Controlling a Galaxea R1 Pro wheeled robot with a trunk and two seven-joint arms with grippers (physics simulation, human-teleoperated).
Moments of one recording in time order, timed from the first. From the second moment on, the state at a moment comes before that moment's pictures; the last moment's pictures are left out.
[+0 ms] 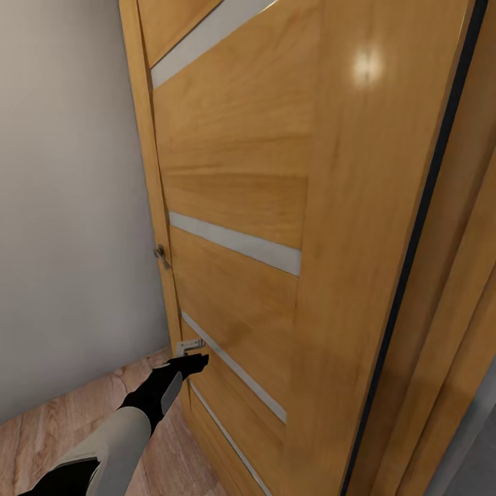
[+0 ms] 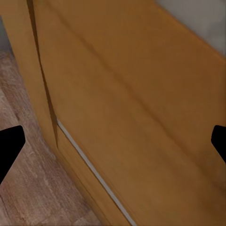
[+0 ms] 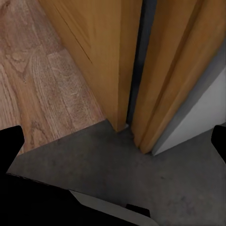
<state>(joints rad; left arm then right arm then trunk) -0.77 -0.11 0.18 -0.40 -0.02 0.19 0.01 0.07 -0.02 -0.05 0.07 0.31 -1.04 -0.01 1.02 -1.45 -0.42</state>
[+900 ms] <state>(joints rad) -0.77 -0.11 0.18 -0.40 -0.01 0.19 0.01 0.18 -0.03 -0.05 0.08 0.31 -1.04 -0.01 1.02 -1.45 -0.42</state>
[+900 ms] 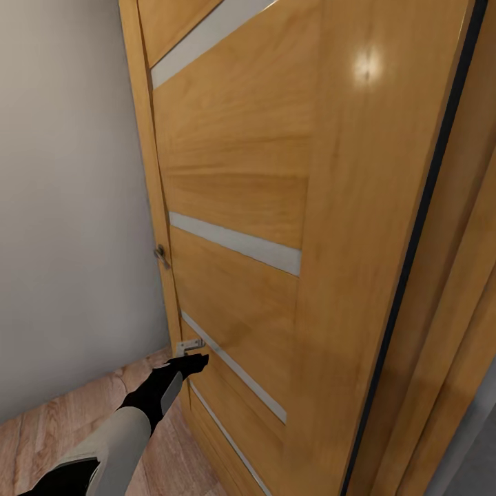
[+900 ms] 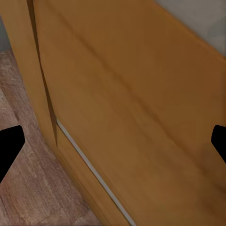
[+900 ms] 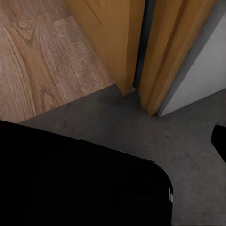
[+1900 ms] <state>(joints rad) -0.77 -0.11 0.18 -0.40 -0.01 0.19 0.00 0.26 -0.02 -0.05 0.08 0.31 -1.04 -0.01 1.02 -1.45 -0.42</state>
